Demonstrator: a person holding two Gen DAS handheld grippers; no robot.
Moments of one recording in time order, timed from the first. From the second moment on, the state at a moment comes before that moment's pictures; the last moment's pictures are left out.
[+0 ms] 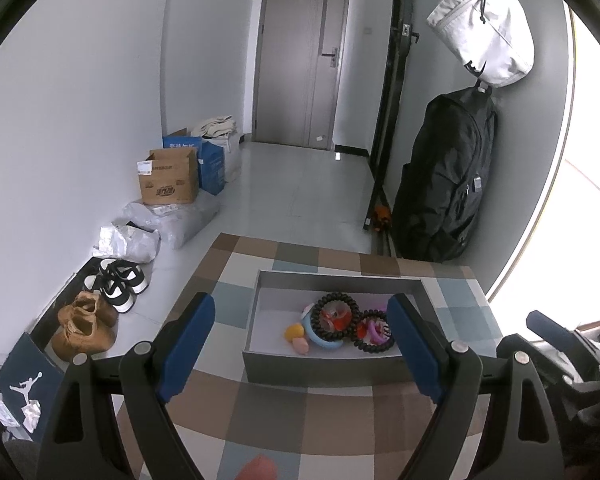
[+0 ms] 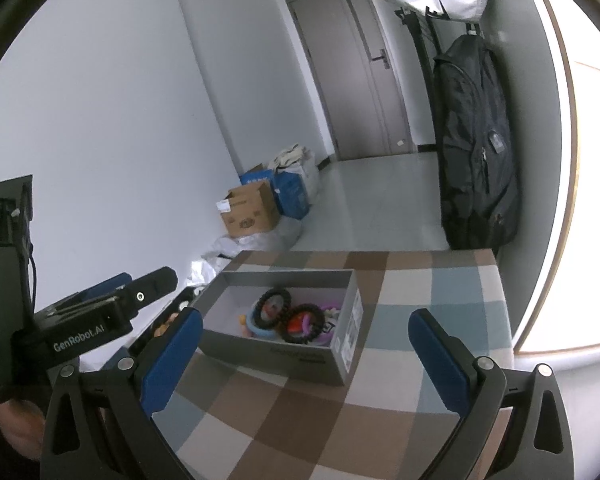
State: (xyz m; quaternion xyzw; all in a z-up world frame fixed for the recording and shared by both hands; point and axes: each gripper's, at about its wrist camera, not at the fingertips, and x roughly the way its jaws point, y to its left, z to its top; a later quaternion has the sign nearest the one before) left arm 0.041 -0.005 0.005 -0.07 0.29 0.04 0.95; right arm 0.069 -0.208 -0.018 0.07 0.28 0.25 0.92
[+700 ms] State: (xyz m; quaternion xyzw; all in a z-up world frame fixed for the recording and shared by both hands) left arm 0.043 -0.006 0.000 -0.07 0.30 0.03 0.95; right arm 0.073 -0.208 -0.024 0.08 0.29 0.25 0.92
